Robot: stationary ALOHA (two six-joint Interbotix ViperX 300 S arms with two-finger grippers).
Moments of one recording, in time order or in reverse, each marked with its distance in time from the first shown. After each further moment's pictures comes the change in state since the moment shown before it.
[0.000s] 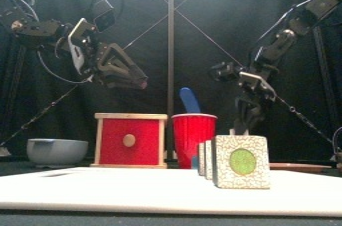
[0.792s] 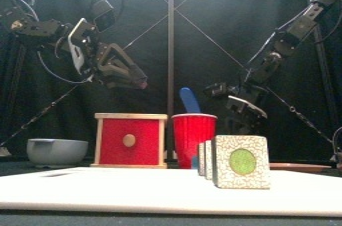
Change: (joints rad) left arm -0.002 0.002 0.000 0.000 0.000 -0.002; right arm -0.074 0.110 -0.037 -0.040 -0.086 -0.008
